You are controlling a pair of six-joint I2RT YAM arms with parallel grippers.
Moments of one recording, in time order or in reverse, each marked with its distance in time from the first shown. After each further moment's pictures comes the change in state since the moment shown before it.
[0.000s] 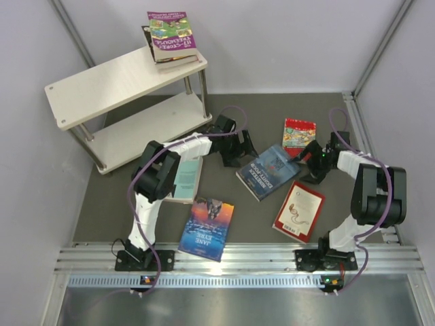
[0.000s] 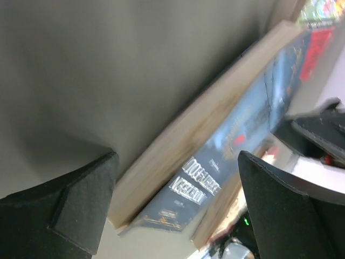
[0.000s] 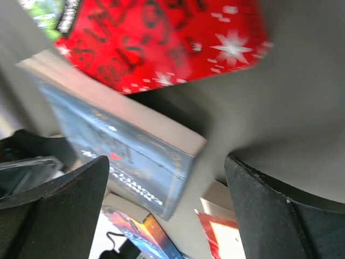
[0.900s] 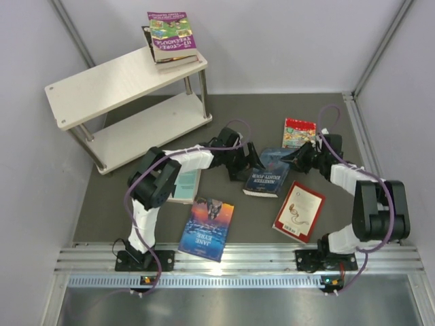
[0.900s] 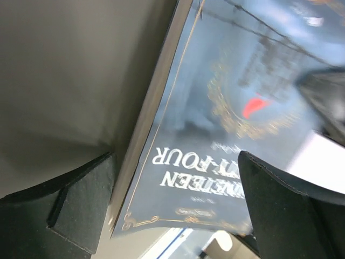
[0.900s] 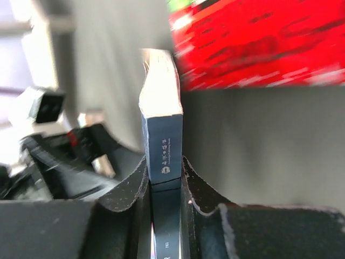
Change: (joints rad) left arm -0.077 -0.076 -0.199 0.191 0.136 -0.154; right arm 0.102 -0.114 -0.192 0.468 -0.100 0.104
